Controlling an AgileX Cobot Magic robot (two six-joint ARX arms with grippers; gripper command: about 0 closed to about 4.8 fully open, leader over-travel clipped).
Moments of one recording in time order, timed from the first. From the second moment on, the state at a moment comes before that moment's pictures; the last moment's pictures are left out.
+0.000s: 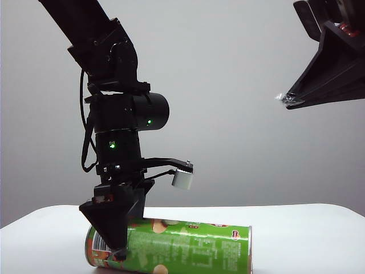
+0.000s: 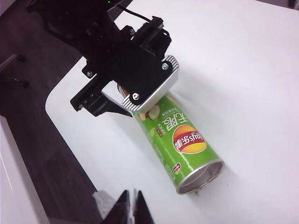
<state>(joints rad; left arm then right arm) -0.57 2.06 1.36 -0.77 0.13 1.04 0.27 1.02 0.63 -0.34 -0.68 -0.03</state>
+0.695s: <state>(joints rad) -0.57 2.10 1.36 -0.78 0.17 1.00 0.27 1.03 0.63 -0.33 -0.68 -0.03</state>
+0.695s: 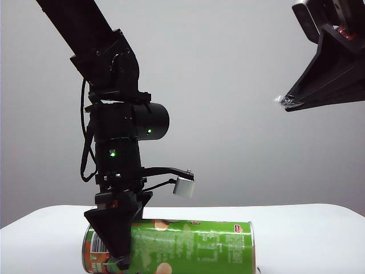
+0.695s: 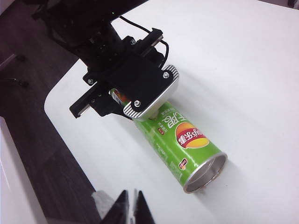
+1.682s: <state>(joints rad) -0.62 1.68 1.43 -0.86 0.28 0.88 -0.06 1.04 0.63 -0.01 -1.08 0.50</state>
